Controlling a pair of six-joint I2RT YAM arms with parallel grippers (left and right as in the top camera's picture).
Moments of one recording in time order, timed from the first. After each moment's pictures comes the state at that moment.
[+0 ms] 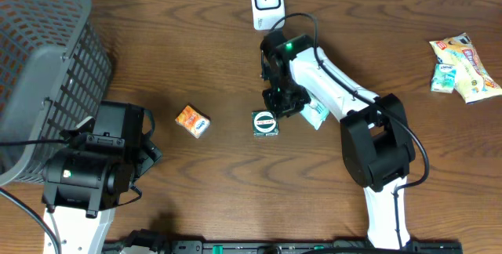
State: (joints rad) left arm -0.16 1.00 1.21 -1.54 -0.32 -0.91; right arm 0.51 2.20 1.73 -1.19 -0.15 0.15
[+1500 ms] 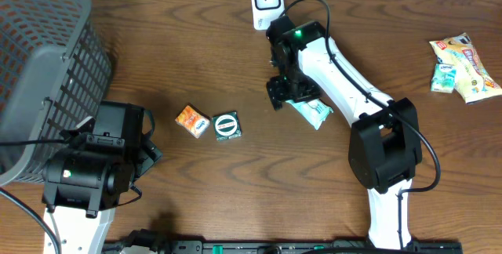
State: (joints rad) left arm -0.16 1.00 1.21 -1.54 -0.32 -0.91; right arm 0.48 2.17 1.85 -1.32 0.00 0.22
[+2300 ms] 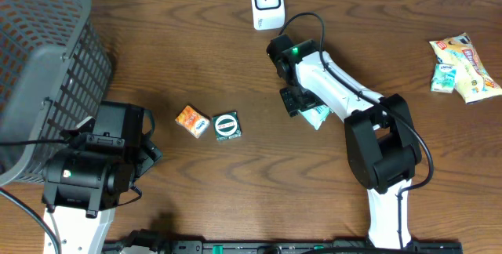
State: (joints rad) left arm -0.16 1.00 1.21 -1.54 -0.32 -0.91; right arm 0.49 2.17 1.66 -1.14 0.23 0.20
